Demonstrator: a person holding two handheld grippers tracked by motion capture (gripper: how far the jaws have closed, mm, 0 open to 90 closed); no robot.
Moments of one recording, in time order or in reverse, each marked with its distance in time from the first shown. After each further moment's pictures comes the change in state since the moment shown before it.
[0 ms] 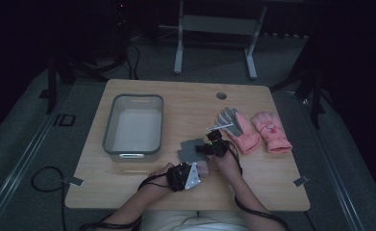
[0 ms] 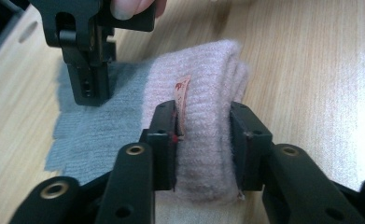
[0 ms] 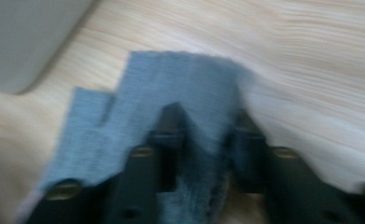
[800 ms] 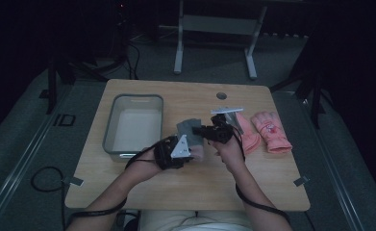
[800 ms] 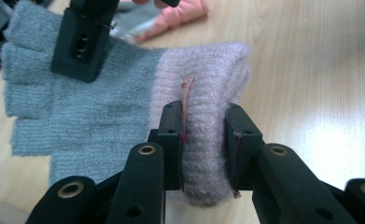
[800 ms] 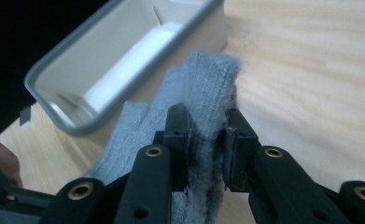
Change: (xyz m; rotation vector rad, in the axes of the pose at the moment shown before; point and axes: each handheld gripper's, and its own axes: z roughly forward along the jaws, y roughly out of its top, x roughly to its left) left arm 0.077 0.040 -0.078 -0.012 -0.100 -0.070; right arm 0.034 0.052 -0.070 -0.213 0.120 -0.089
